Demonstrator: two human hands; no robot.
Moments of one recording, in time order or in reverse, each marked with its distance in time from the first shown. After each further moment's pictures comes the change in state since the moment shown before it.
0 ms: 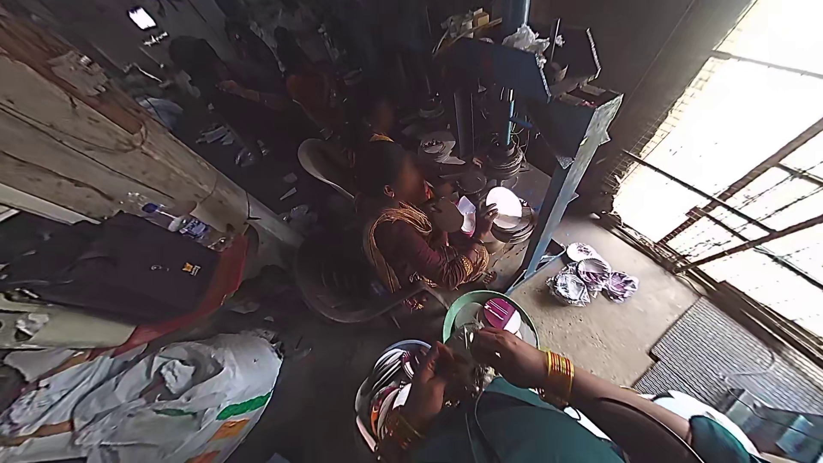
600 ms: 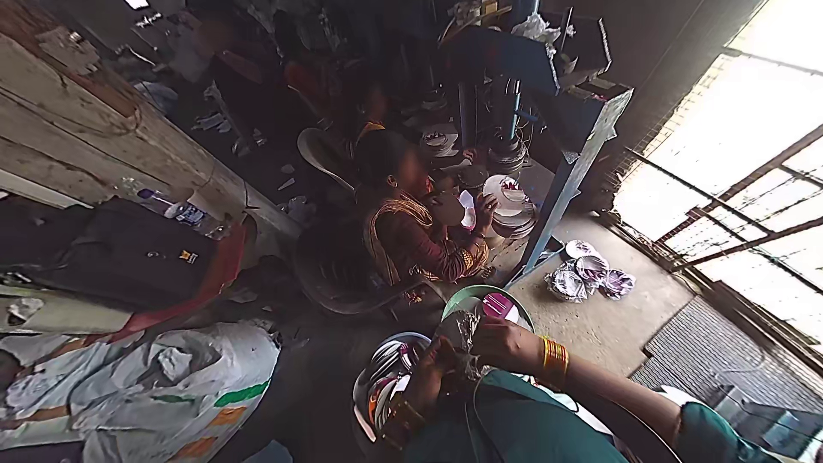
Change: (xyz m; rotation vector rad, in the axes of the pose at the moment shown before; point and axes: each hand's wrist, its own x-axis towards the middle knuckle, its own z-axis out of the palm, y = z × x) left_hand 0.004 -0.010 -0.005 -0.274 0.004 -0.257; right_hand 0.004 0.028 0.006 -0.337 0.049 -0.427
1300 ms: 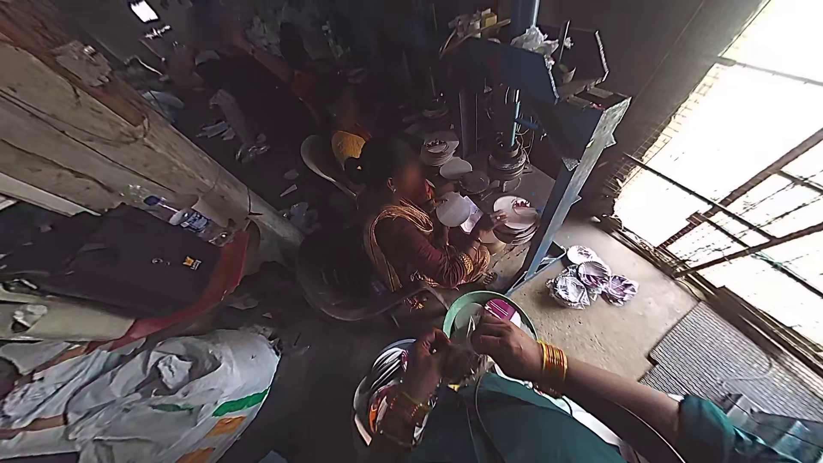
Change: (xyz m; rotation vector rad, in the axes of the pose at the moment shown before) left_hand 0.013 0.030 0.000 0.428 0.204 0.226; right_hand 0.014 -0.004 -0.001 -0.005 0.158 0.021
